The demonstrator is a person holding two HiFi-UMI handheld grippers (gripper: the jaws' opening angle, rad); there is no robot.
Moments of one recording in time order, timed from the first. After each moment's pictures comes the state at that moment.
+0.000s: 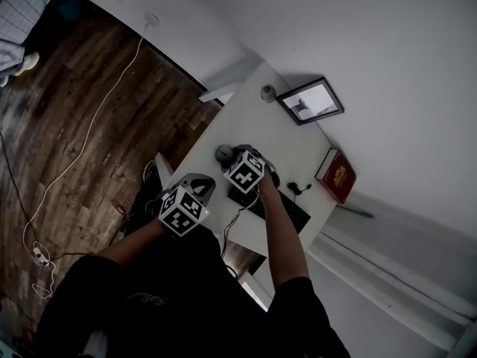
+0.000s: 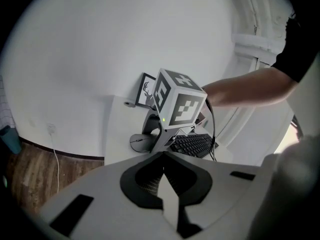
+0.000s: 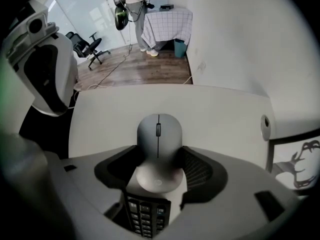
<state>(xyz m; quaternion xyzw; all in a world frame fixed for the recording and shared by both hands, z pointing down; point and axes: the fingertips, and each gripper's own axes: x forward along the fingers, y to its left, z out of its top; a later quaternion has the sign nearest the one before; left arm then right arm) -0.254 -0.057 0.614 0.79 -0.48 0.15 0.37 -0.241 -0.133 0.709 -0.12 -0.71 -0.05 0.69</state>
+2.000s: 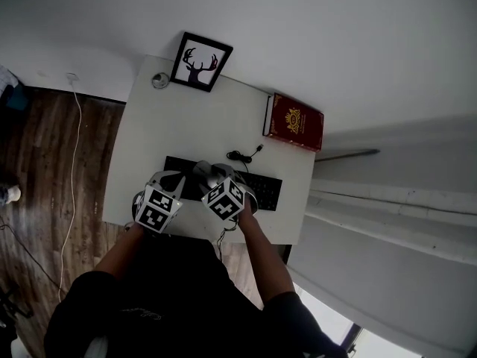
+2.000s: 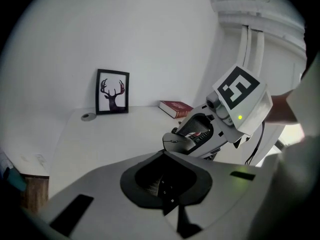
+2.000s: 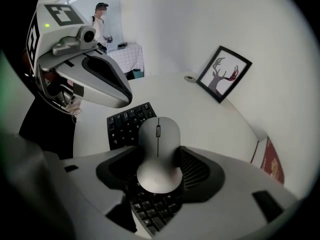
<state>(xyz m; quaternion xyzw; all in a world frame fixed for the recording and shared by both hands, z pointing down) -0.104 -0.135 0.604 0.80 -0.45 0.24 0.30 -0.043 -0.155 0.644 0.12 -0.82 0.05 0.55</state>
